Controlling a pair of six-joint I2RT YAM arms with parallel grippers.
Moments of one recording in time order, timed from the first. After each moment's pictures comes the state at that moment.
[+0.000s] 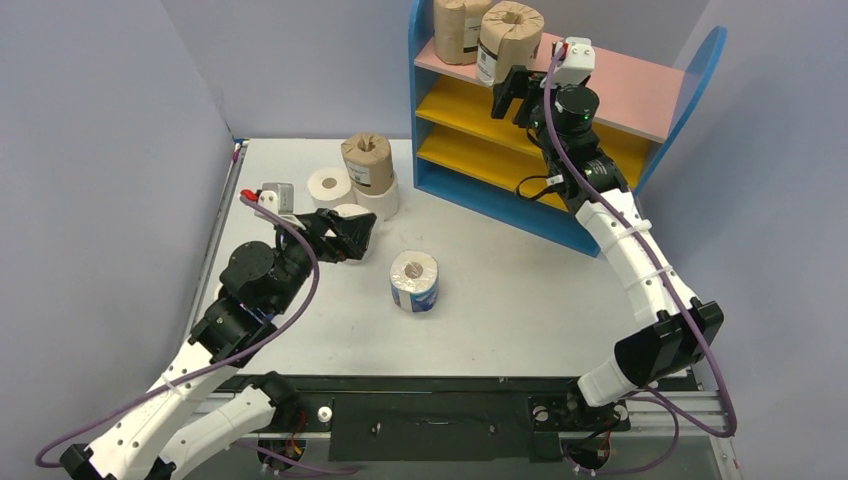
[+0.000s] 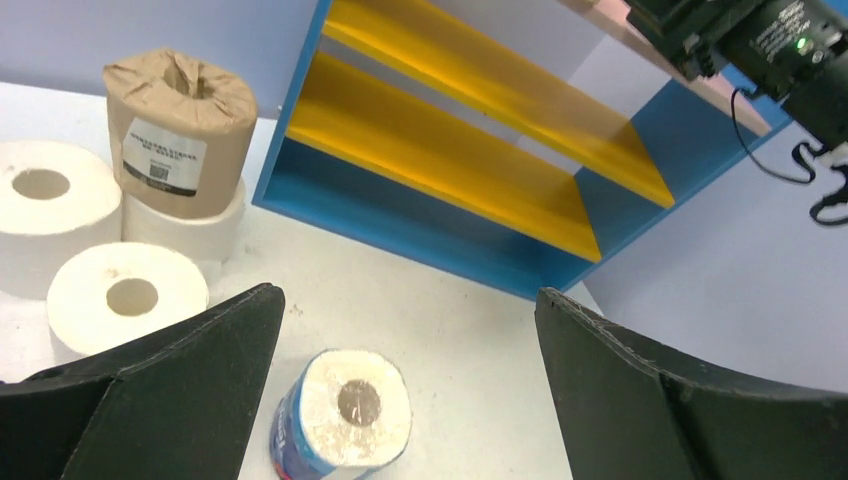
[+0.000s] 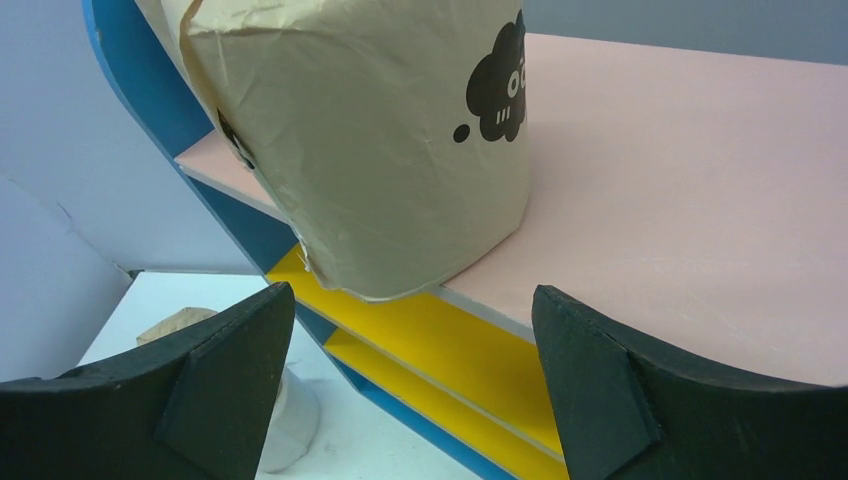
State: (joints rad) left arm -0.69 0.73 0.90 -0.11 -0.27 -0.52; right arm 0.36 1.52 1.66 -0.13 0.18 0.21
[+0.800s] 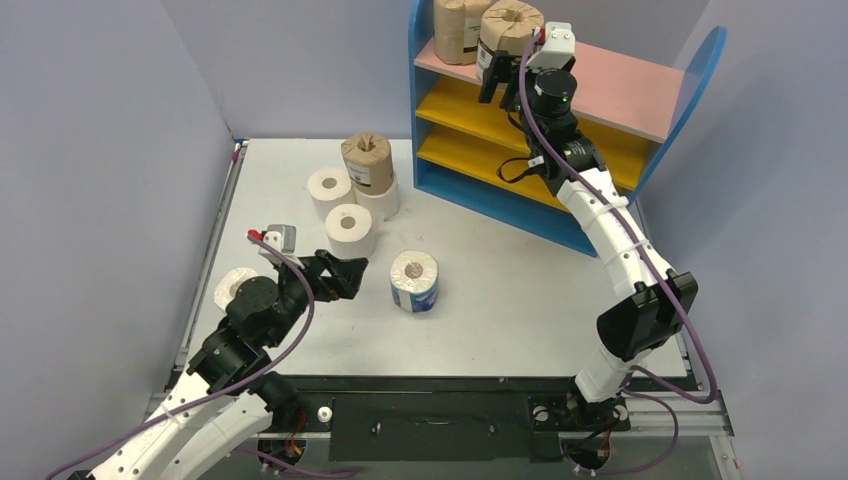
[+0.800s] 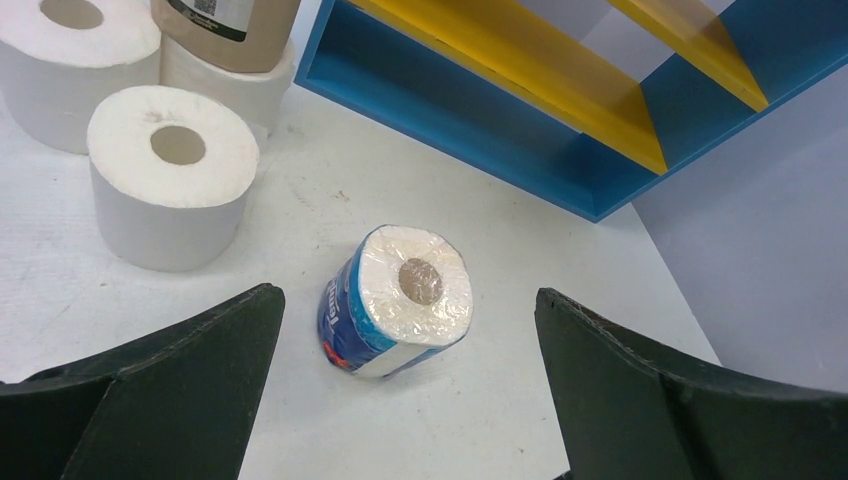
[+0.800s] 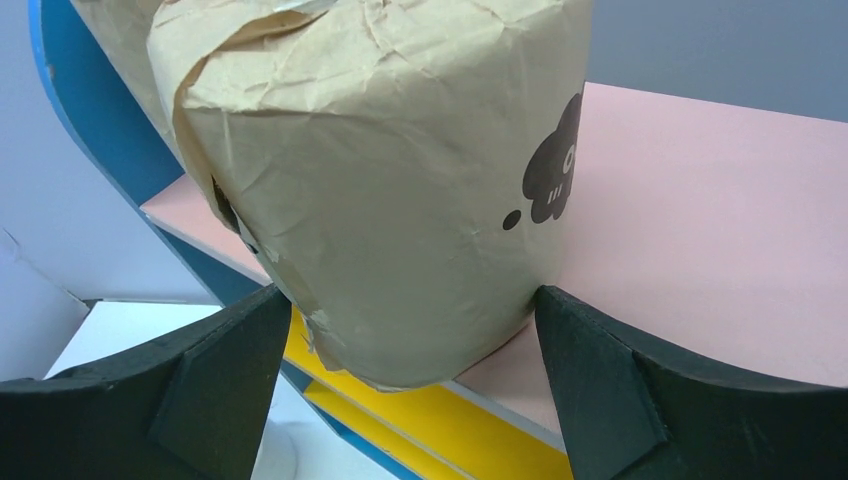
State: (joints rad) left arm -0.69 0.50 0.65 -0.27 -0.25 -0.56; right arm 0.39 1.67 1.82 -0.10 0.25 0.14
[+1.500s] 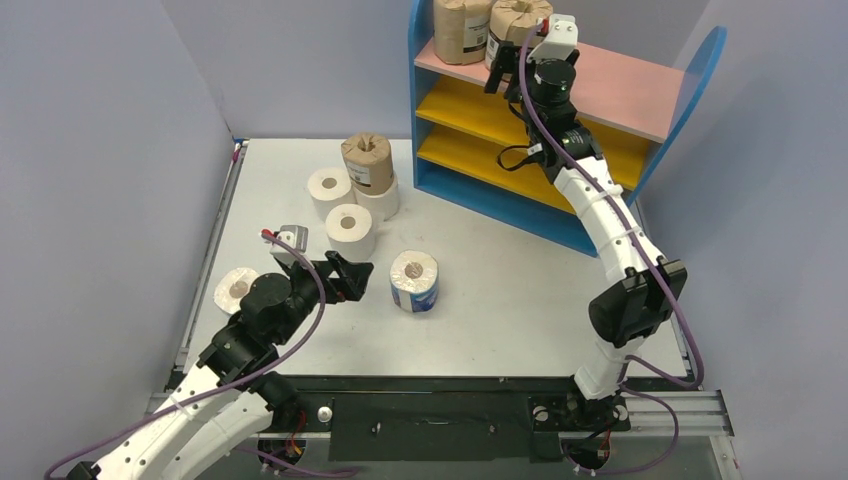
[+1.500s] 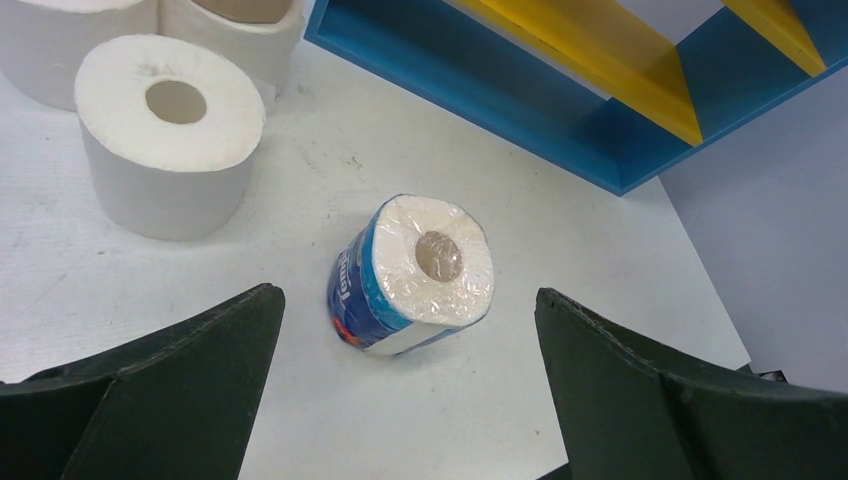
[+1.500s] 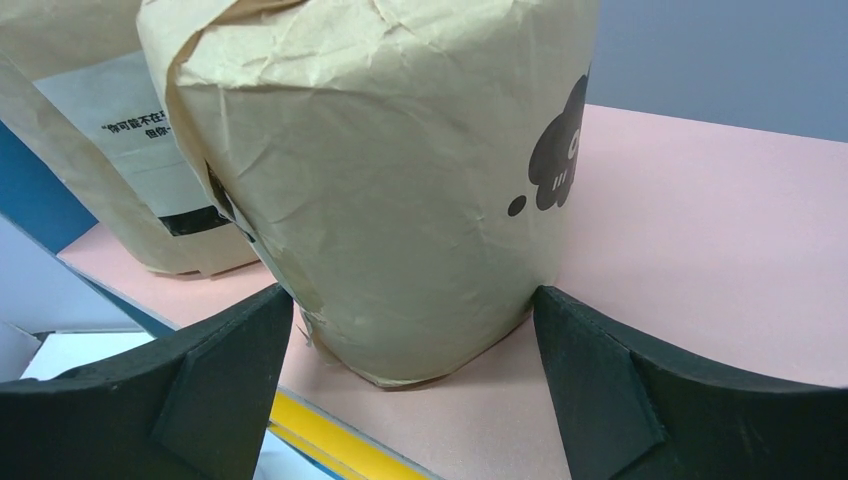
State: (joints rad) left arm -0.69 0.53 0.62 -0.27 -0.24 -0.58; right arm 0.35 1.77 1.92 -0.12 0.30 0.14
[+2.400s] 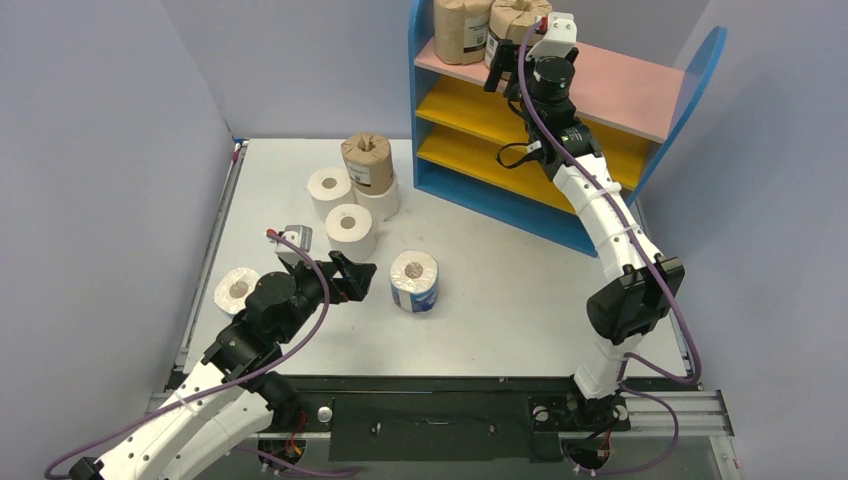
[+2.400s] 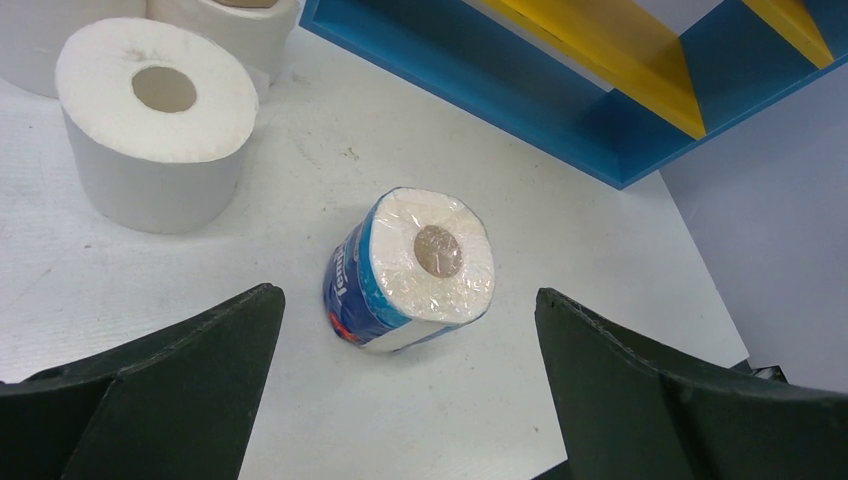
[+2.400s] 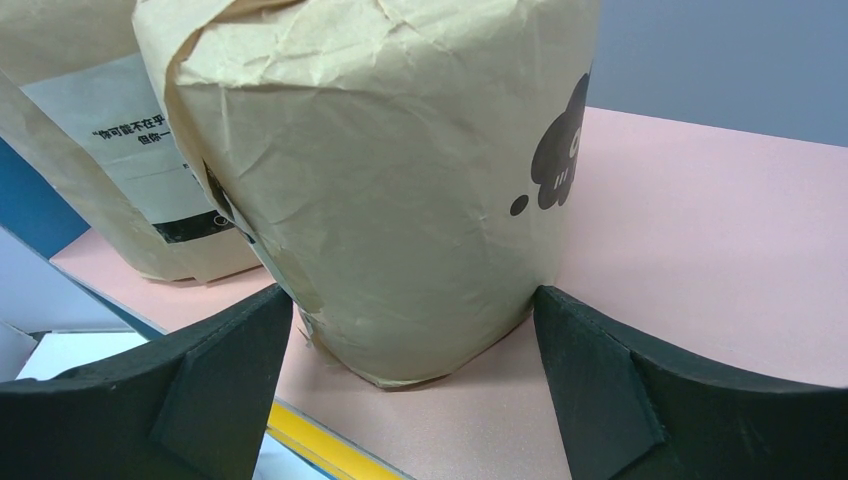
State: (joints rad) left arm -0.69 0.56 0.59 -0.24 -0.23 -0.59; right arm 0.35 1.79 1.96 -0.14 0.29 0.14
